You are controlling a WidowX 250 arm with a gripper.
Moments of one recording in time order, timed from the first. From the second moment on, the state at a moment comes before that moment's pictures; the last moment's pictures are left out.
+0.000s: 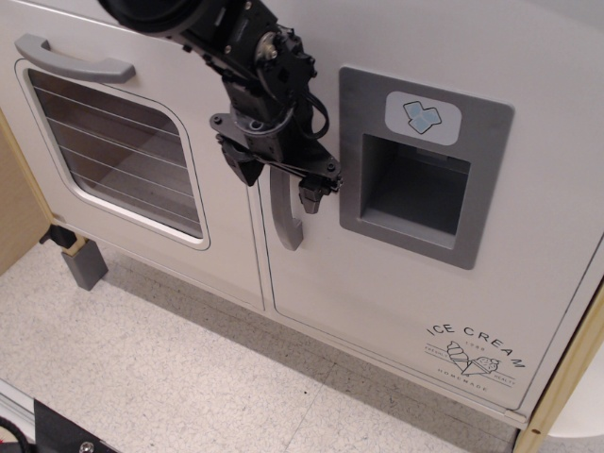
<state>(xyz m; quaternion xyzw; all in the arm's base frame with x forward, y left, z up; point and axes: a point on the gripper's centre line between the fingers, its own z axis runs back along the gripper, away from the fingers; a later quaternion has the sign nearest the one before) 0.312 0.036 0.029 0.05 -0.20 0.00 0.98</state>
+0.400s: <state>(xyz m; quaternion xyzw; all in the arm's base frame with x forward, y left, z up) 0.315 0.041 0.029 0.03 -0.21 -0.01 0.98</state>
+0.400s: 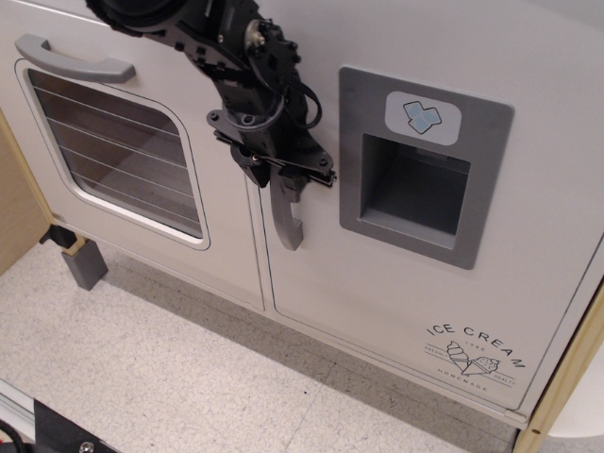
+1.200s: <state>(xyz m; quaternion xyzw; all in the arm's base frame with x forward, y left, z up) 0.258 0.039 0.031 0.00 -0.17 0.00 0.98</state>
